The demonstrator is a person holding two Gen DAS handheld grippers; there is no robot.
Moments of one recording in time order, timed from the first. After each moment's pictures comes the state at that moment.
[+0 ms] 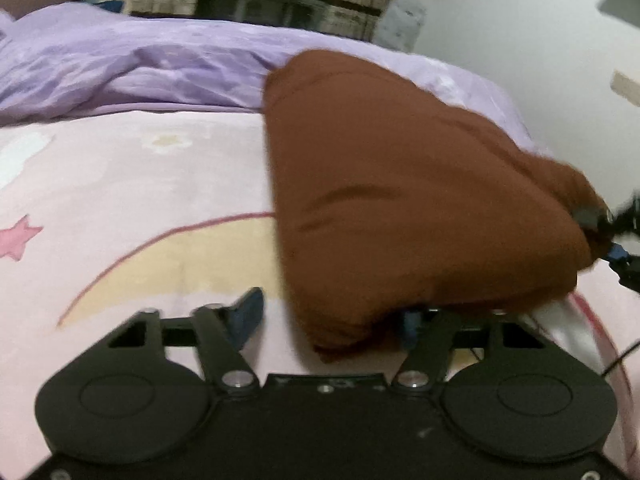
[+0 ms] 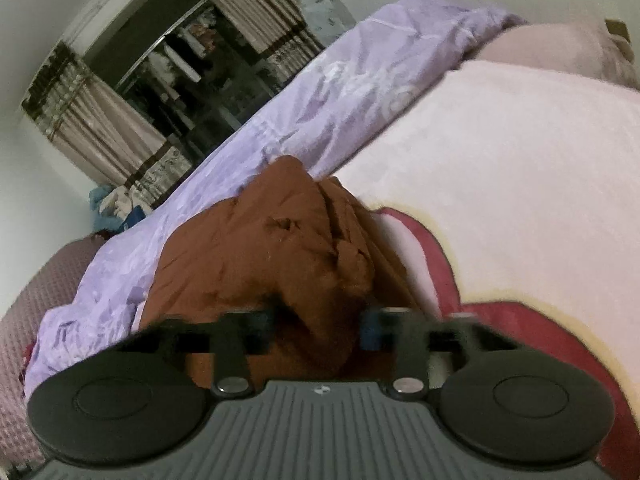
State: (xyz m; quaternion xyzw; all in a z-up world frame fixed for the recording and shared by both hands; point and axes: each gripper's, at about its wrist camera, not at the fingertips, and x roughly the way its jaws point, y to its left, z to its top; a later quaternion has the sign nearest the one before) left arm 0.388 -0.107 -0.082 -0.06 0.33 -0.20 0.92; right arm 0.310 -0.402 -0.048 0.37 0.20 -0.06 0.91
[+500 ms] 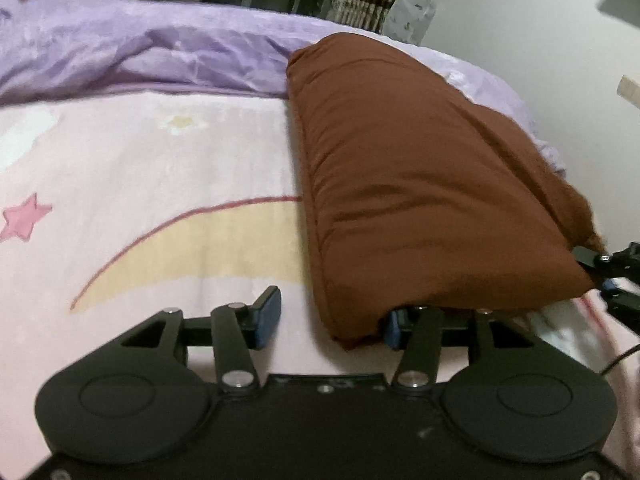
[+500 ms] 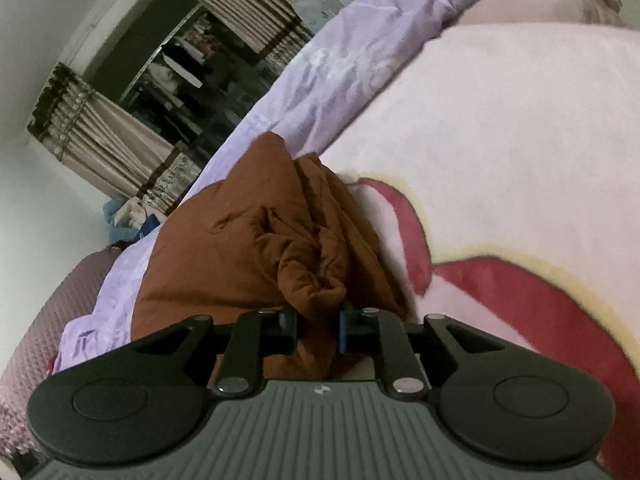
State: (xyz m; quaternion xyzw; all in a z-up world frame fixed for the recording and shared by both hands) left arm 0.399 -0.096 -0.087 -0.07 0.36 -0.21 0.91; right arm 0.301 -0.420 -0.093 0.41 0.20 -0.03 0.89
